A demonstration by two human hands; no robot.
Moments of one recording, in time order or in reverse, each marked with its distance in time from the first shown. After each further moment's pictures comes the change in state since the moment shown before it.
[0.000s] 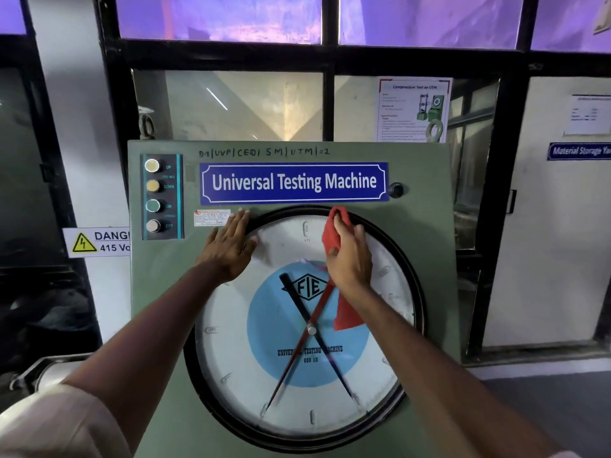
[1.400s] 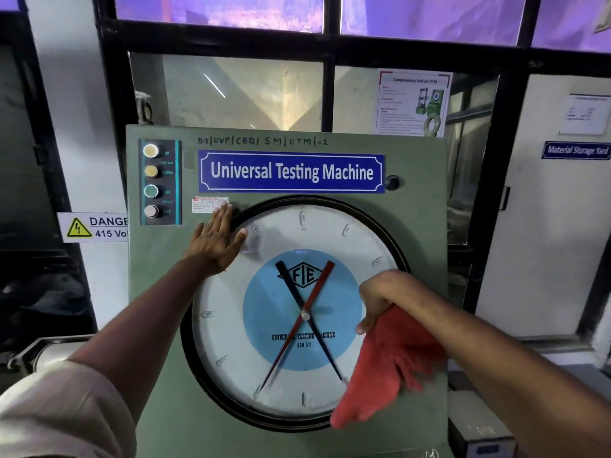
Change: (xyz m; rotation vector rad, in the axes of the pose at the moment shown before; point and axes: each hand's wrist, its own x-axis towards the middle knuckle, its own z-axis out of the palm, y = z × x) left_hand -0.016 -0.015 0.002 -0.029 -0.022 -0.083; right_hand -0.012 0.039 -0.062 -1.082 -1.165 -0.071
